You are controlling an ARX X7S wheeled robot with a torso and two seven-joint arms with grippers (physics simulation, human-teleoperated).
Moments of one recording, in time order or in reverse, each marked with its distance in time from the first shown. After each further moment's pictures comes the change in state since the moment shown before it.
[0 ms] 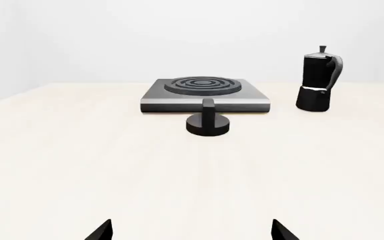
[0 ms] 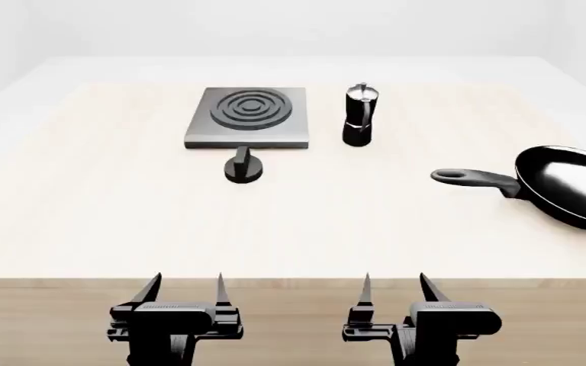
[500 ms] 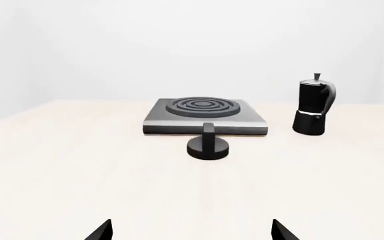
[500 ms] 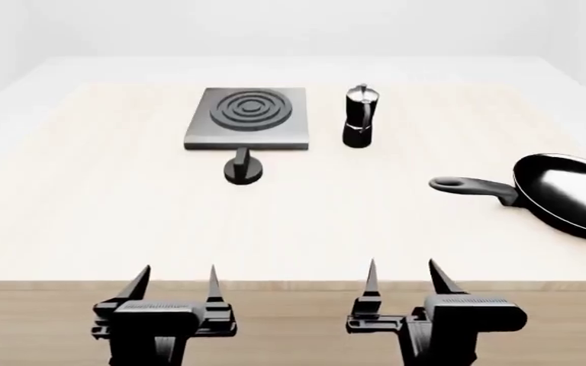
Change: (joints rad) left arm 0.054 -0.058 0.040 0.198 -0.067 -0.086 -0.052; right arm -0.046 0.057 -0.050 -0.251 0.079 0.135 0.058
